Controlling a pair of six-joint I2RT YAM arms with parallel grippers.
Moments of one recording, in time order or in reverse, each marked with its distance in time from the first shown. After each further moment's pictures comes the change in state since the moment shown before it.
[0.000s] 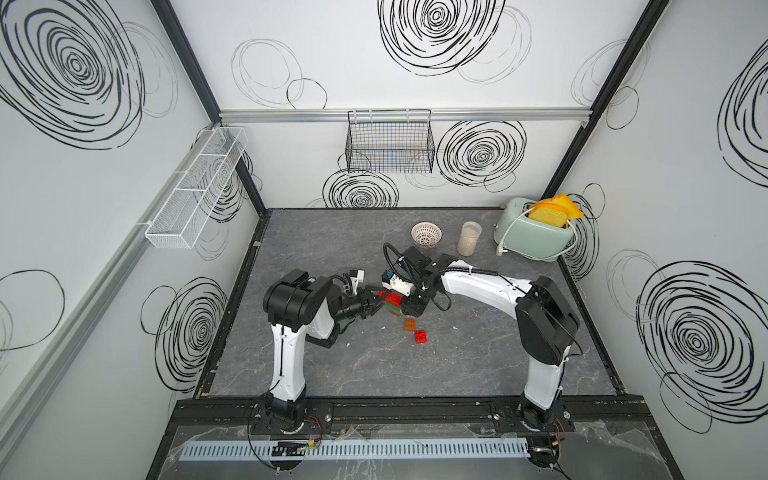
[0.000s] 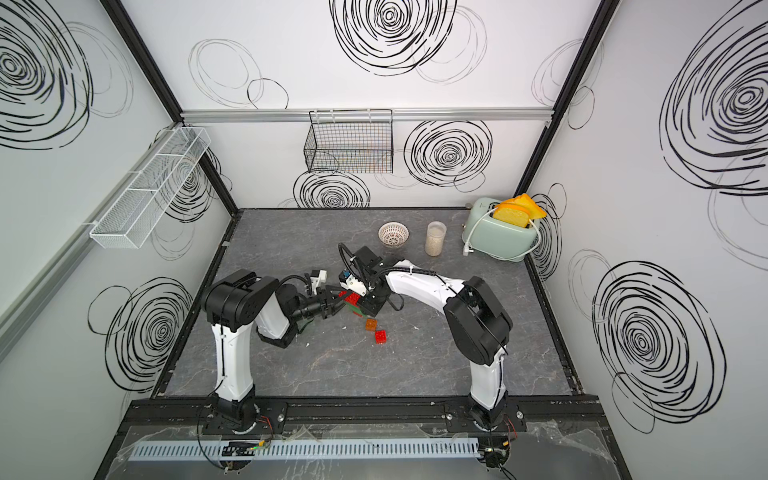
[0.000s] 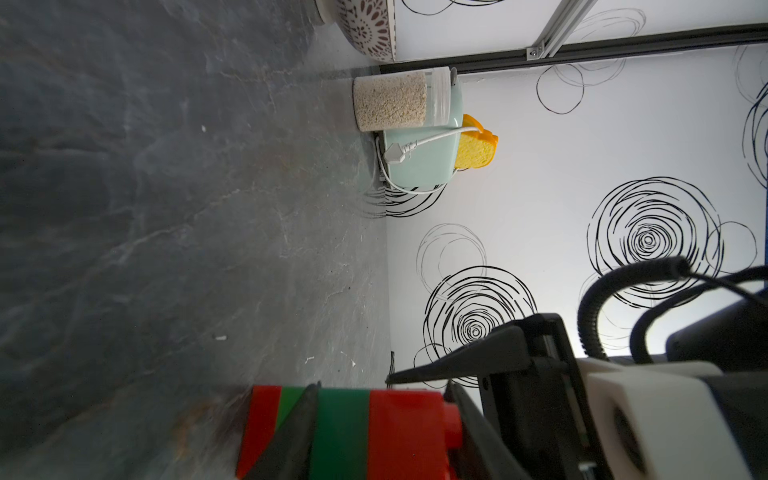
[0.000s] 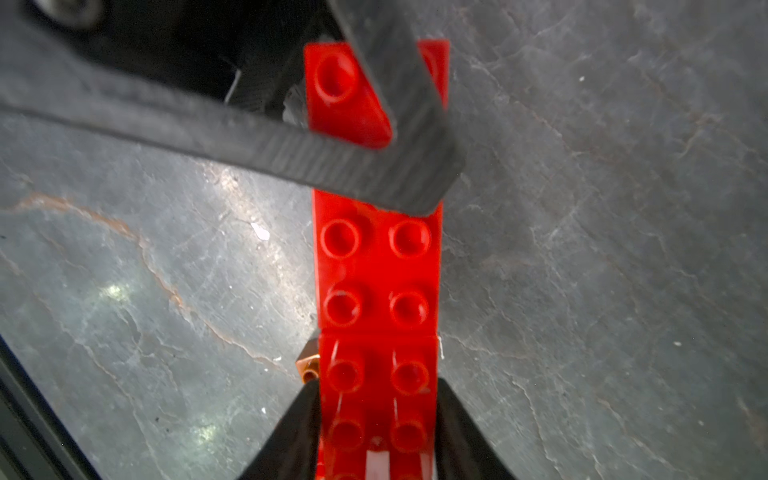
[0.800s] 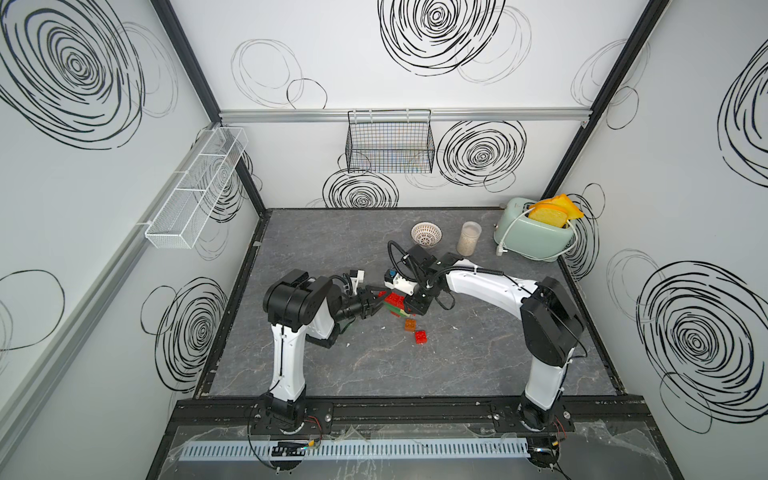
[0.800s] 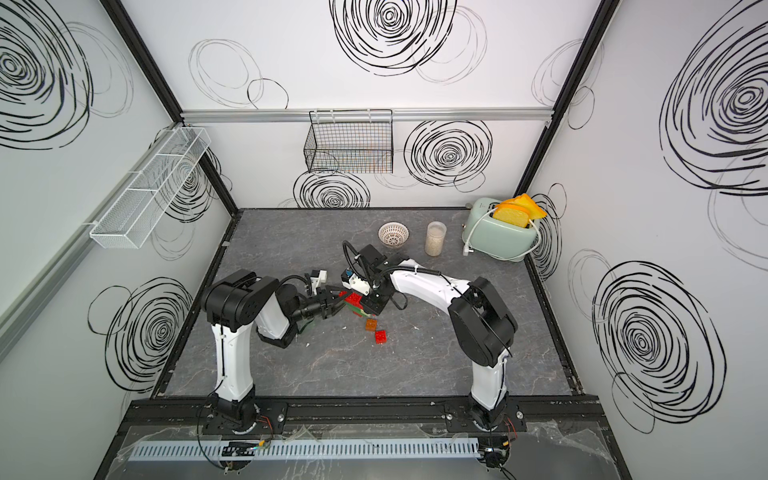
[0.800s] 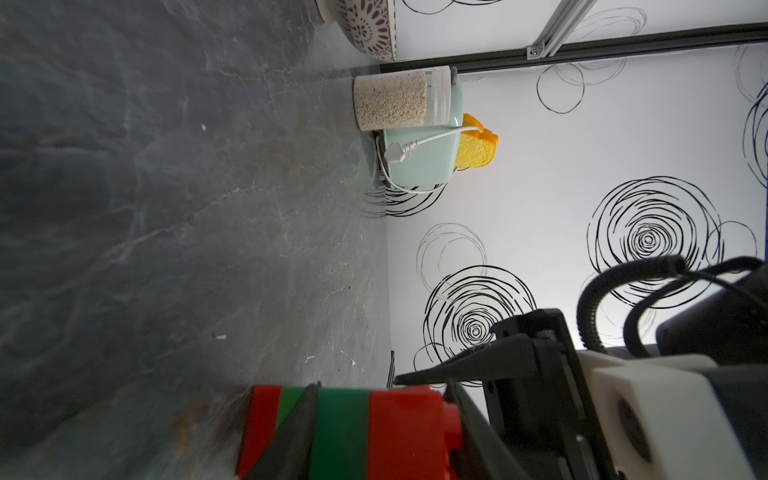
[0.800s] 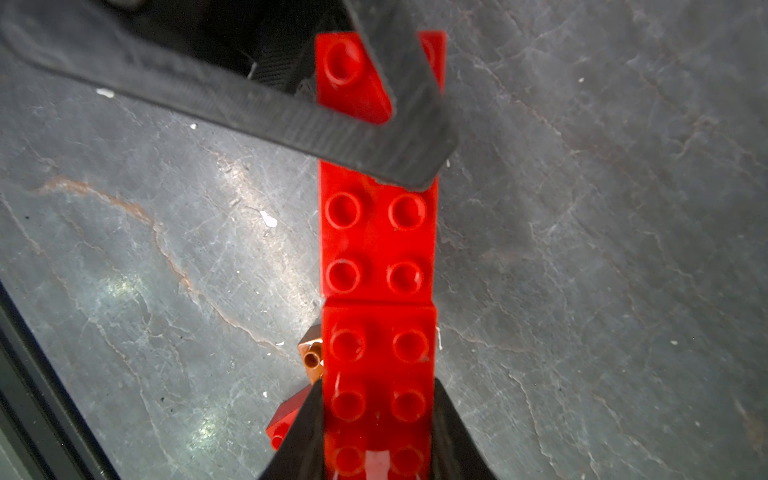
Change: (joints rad) left arm 0.000 0.000 0.000 0.000 0.003 0.000; right arm -0.016 -0.020 -0.021 -0.008 -0.020 -0.030
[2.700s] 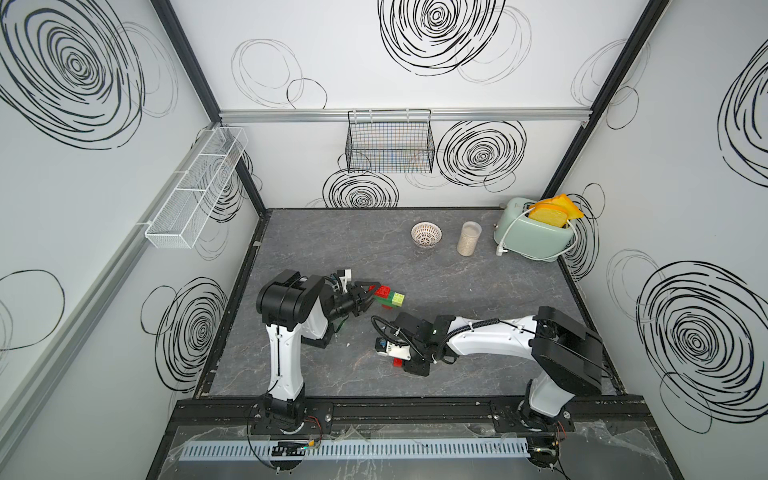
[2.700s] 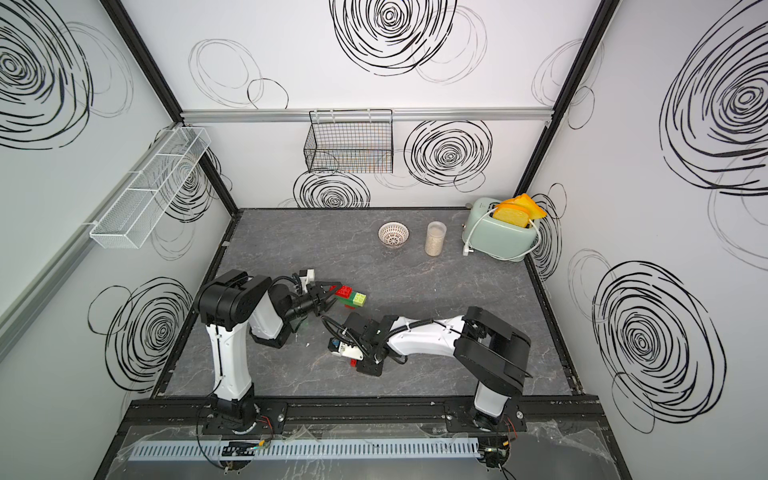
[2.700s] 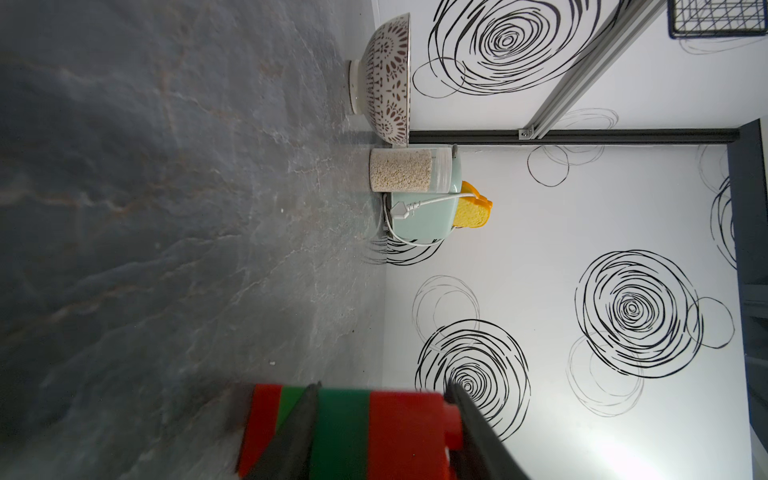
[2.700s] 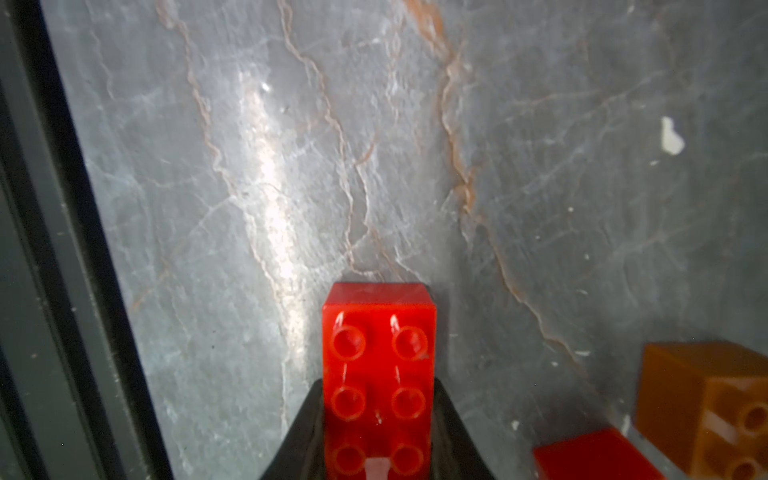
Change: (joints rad) left arm 0.074 -0.013 -0.030 0.001 -0.080 -0.063; right arm 0.360 -0.174 -0.462 0.308 0.083 0.002
